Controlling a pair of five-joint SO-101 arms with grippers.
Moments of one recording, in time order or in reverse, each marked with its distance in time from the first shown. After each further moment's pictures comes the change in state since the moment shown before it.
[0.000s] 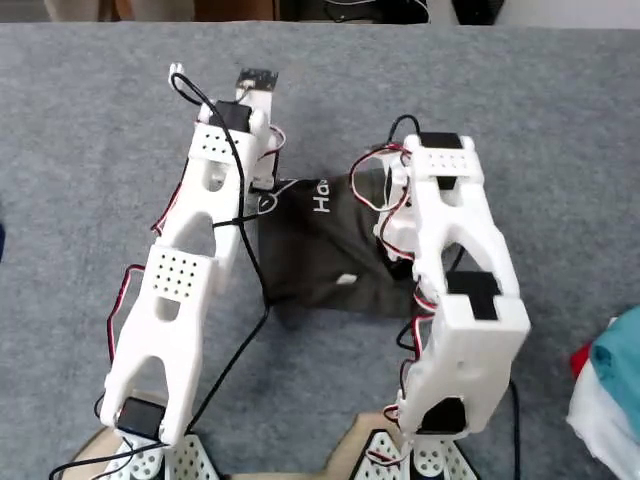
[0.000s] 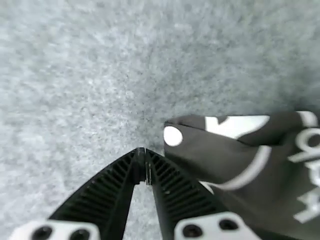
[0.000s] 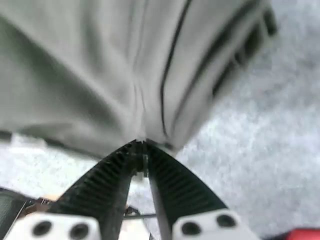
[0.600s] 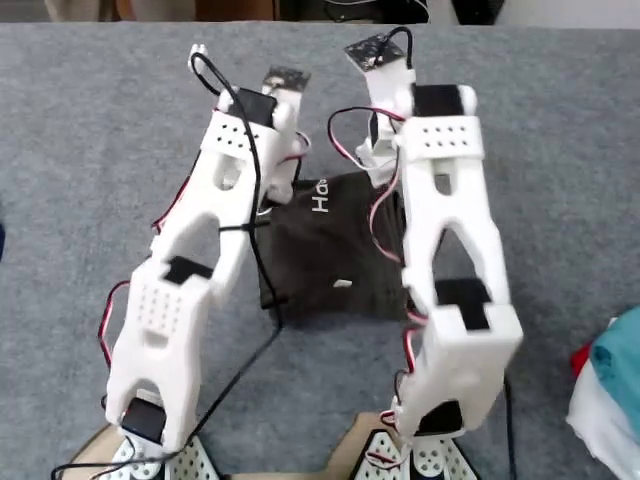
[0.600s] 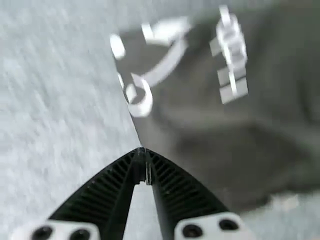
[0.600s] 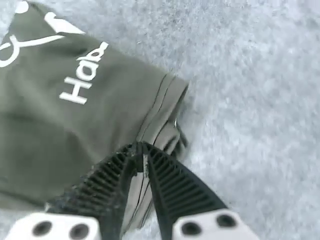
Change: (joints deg) left arm 7.3 -30.9 37.5 3.1 0.0; right arm -5.3 1.8 -26.1 -5.5 0.0
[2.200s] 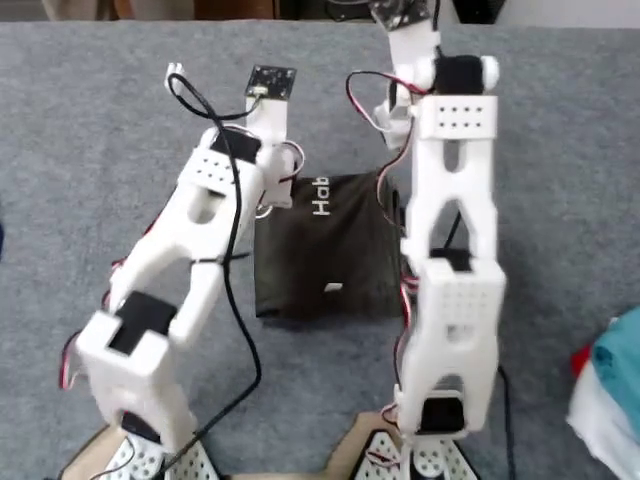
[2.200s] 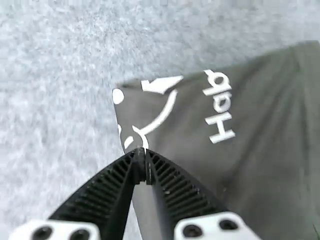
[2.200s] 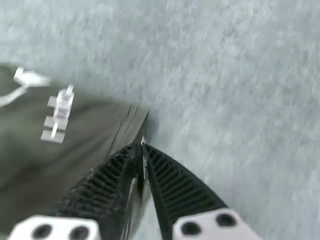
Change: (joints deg) left arm -1.5 -18.3 35.3 -36.3 4.8; right arm 3.3 11.5 -30.4 13.6 0.0
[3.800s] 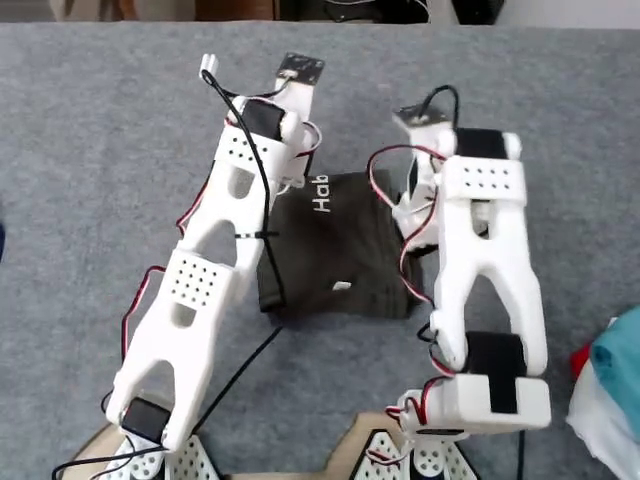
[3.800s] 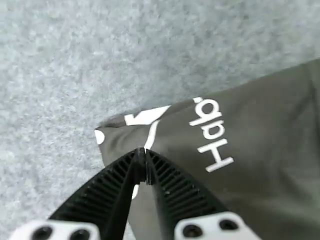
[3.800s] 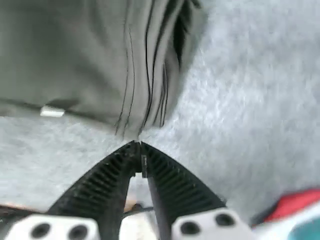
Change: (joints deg) left arm 1.5 47.3 -79.7 36.3 -6.9; right arm 4.2 -35.5 58.9 -2.2 -6.0
